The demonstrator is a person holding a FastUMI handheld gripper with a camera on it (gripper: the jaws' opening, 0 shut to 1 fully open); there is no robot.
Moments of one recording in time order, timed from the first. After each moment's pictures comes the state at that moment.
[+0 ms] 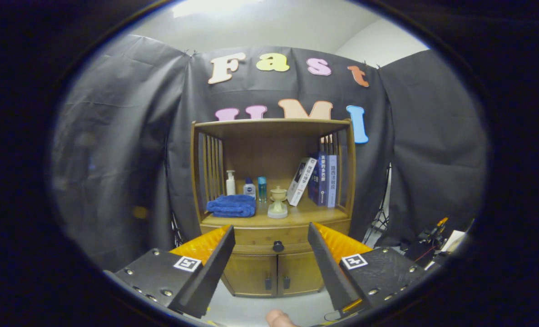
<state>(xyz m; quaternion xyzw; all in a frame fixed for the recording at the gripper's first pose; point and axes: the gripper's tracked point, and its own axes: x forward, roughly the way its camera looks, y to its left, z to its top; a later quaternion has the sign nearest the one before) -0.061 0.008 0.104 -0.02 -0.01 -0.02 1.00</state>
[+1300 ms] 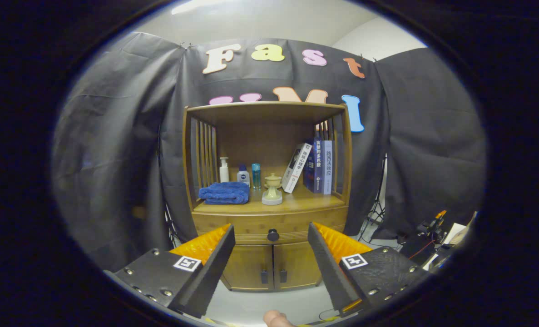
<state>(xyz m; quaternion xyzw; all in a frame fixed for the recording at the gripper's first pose) -0.049 0.000 0.064 -0.02 0.01 -0.04 1.00</state>
